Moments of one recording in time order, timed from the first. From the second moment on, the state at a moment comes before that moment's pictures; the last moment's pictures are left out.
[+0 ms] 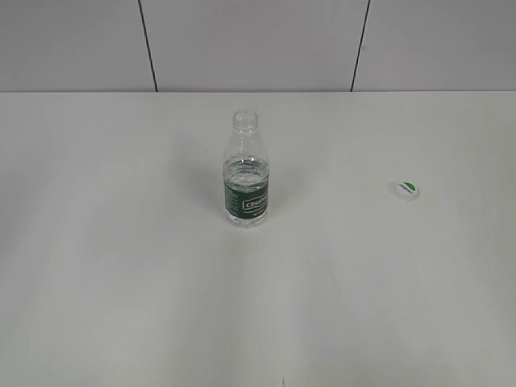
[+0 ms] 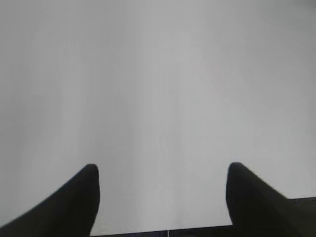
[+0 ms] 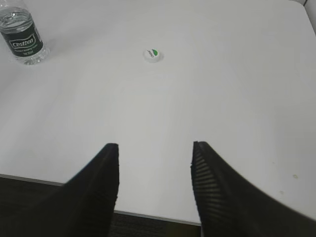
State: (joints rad) left arm 0.02 0.88 -0.71 -0.01 0.99 0.02; right arm 0.18 -0.01 -0.51 0.03 1.10 -0.16
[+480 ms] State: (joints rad) left arm 0.02 0.29 -0.56 -0.01 1.07 -0.01; right arm 0.18 -0.01 -0.51 0.03 1.10 -0.16
